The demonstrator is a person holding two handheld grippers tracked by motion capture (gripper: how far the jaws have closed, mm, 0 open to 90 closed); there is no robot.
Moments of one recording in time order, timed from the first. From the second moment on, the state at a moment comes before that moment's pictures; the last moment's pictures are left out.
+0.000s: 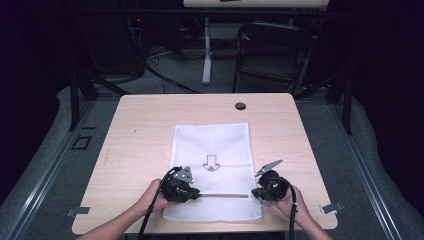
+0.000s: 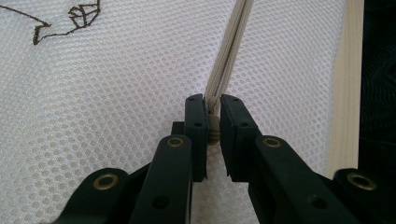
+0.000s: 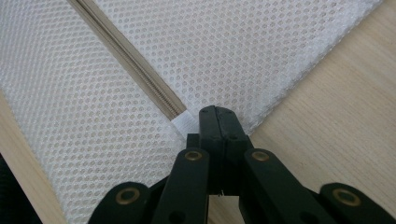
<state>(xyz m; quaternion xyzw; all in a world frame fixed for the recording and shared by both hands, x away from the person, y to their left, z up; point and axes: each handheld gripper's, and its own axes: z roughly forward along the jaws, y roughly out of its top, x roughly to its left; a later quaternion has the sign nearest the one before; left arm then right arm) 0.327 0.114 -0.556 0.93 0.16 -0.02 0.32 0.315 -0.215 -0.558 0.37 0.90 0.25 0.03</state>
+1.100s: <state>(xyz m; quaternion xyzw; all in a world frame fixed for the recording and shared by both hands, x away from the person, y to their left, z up) 0.326 0.119 -0.553 0.93 0.16 -0.02 0.32 0.317 -0.217 -0.558 0.38 0.89 0.25 0.02</state>
